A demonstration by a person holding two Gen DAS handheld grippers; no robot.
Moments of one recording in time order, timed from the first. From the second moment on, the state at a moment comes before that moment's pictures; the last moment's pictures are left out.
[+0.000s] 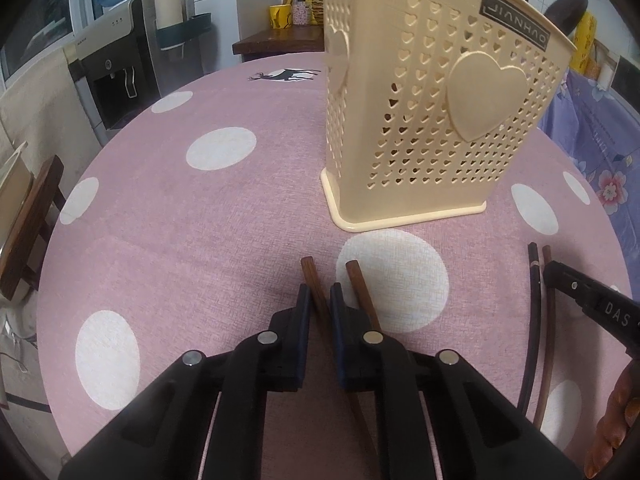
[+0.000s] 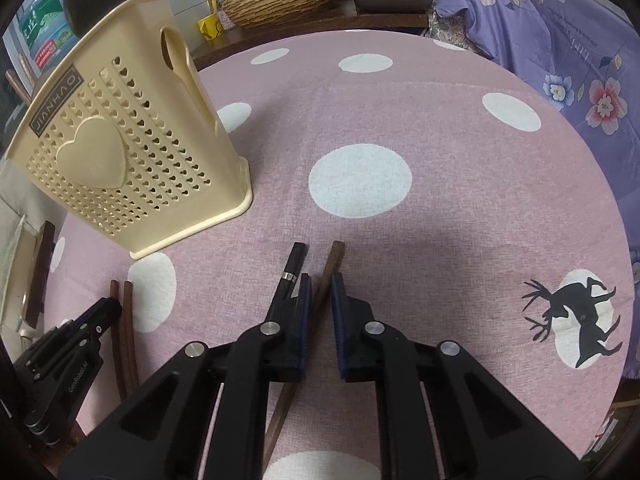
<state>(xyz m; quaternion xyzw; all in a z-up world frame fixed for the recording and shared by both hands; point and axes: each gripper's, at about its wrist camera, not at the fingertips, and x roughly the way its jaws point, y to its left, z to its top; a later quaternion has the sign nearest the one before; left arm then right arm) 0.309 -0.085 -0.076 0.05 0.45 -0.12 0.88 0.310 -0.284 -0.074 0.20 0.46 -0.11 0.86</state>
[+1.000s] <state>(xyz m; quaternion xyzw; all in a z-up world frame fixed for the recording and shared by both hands) 0.264 -0.035 0.030 -0.07 0.32 -0.18 0.93 0.237 -0.297 0.046 0.23 0.29 0.02 0.93</state>
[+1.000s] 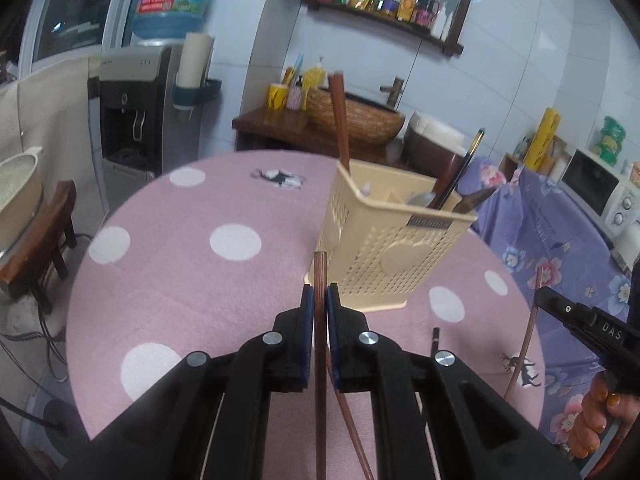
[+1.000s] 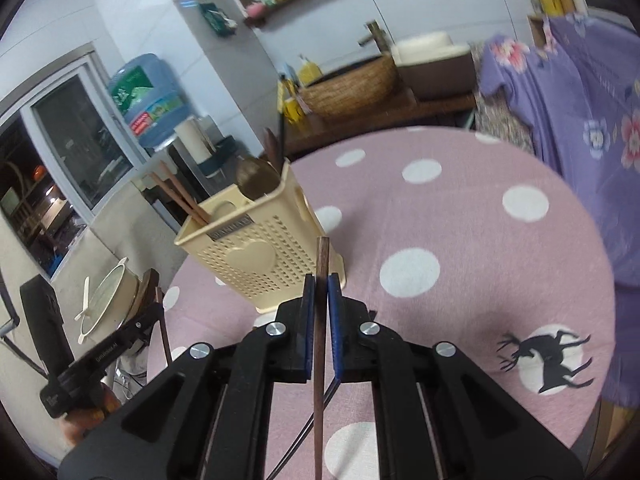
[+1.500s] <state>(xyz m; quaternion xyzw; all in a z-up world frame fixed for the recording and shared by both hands) 0.237 -0.021 0.075 -0.05 0.24 -0.18 0.95 0.205 -0.288 0.095 0.16 0.25 0.03 0.96</state>
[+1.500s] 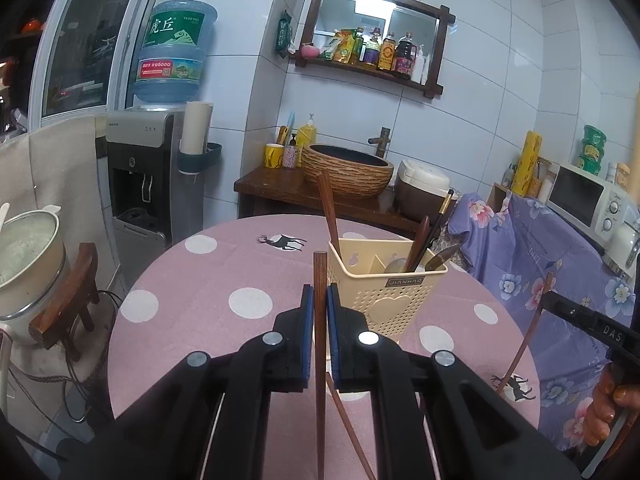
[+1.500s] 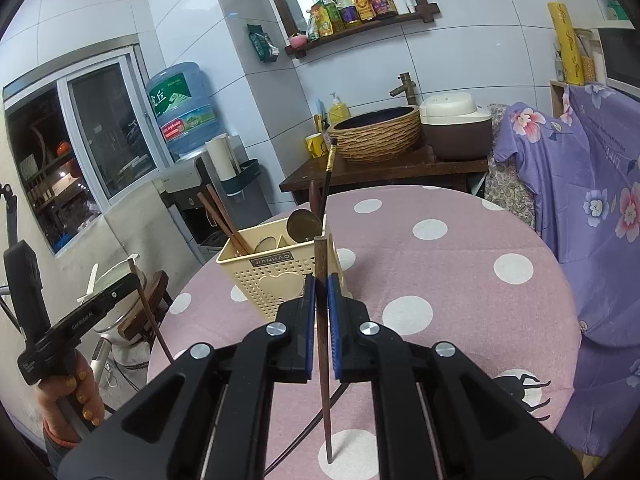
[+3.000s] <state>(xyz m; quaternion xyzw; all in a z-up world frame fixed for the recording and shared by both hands) 0.332 -0.073 0.174 -0.11 0.13 -0.13 0.98 0.328 -0.252 0.210 0.11 0.16 0.00 0.98</state>
